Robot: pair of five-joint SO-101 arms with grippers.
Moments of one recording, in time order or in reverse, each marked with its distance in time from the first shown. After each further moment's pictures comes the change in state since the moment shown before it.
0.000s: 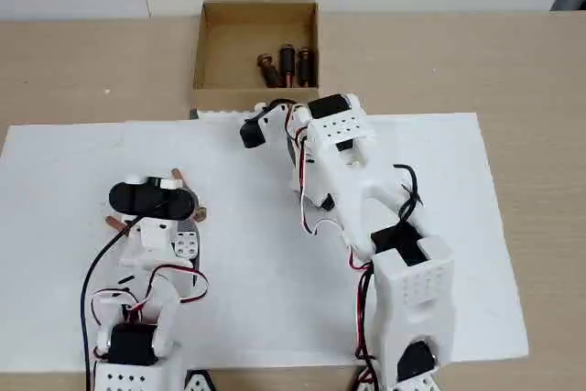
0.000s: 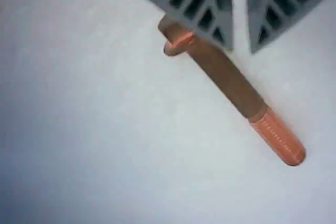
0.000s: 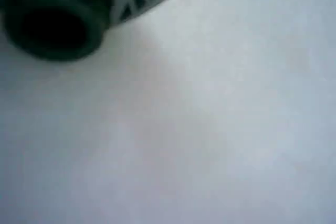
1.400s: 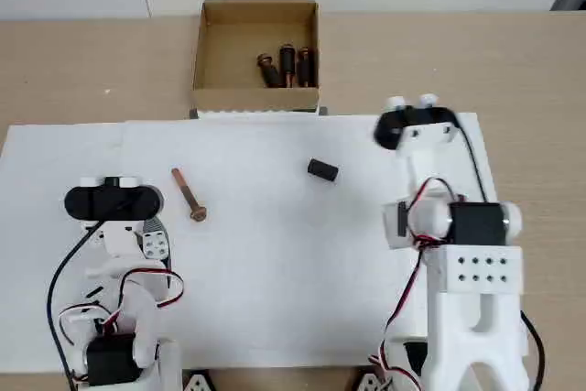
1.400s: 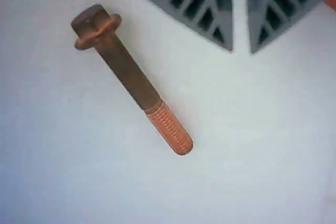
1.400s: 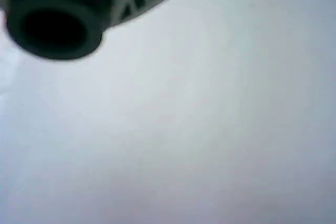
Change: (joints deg) left arm -9.8 0.0 -13.2 11.9 -4.0; right arm 22.2 -70.0 44.9 1.1 -22.8
